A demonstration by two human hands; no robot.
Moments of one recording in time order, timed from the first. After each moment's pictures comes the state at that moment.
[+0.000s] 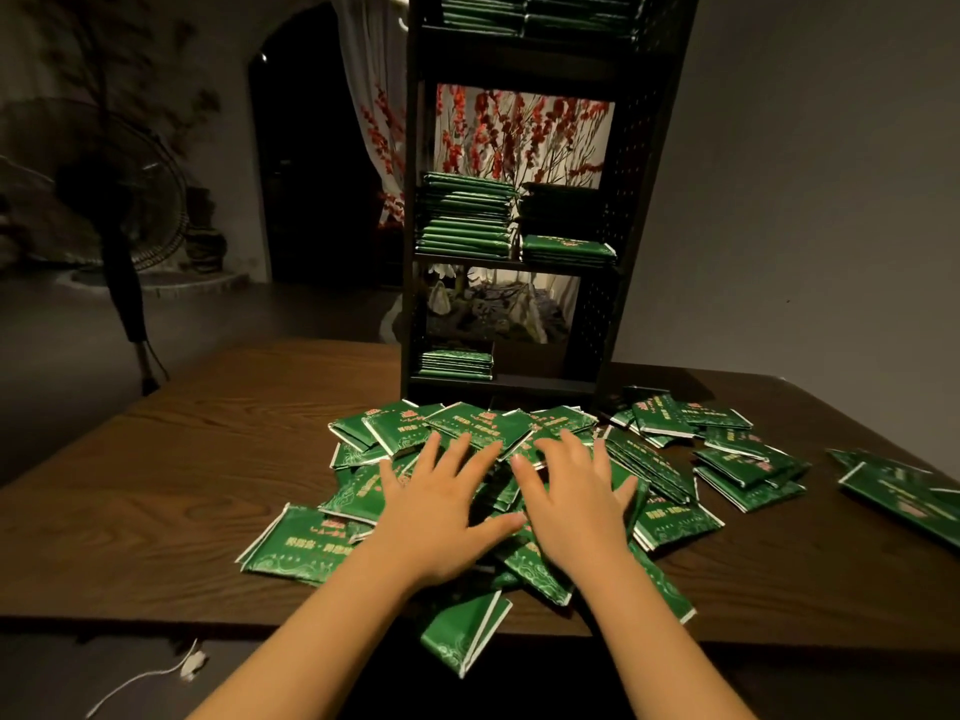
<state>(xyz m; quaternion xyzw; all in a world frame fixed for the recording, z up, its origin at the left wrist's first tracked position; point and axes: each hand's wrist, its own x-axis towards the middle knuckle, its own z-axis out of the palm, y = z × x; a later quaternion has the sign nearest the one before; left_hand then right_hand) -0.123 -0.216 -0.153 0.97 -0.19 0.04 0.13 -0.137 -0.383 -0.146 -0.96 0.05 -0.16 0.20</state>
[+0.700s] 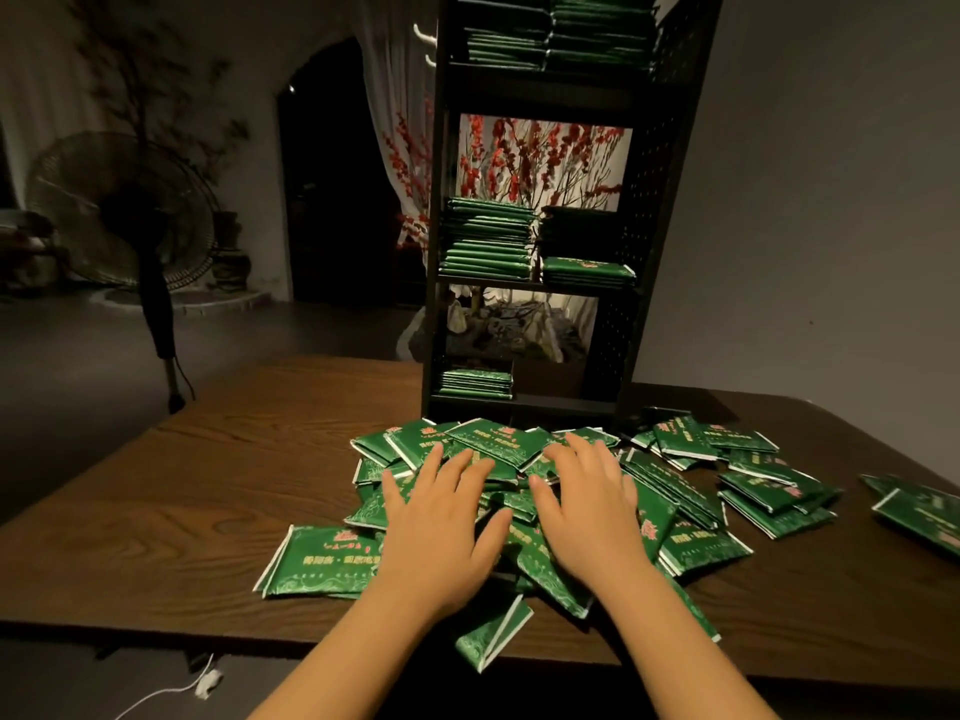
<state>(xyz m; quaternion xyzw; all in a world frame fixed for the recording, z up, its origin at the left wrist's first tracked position) -0.141 -0.208 -0.155 0.97 -0.15 0.15 0.15 -0.133 -0.379 -0.139 -0.97 -0.02 -0.19 0.17</state>
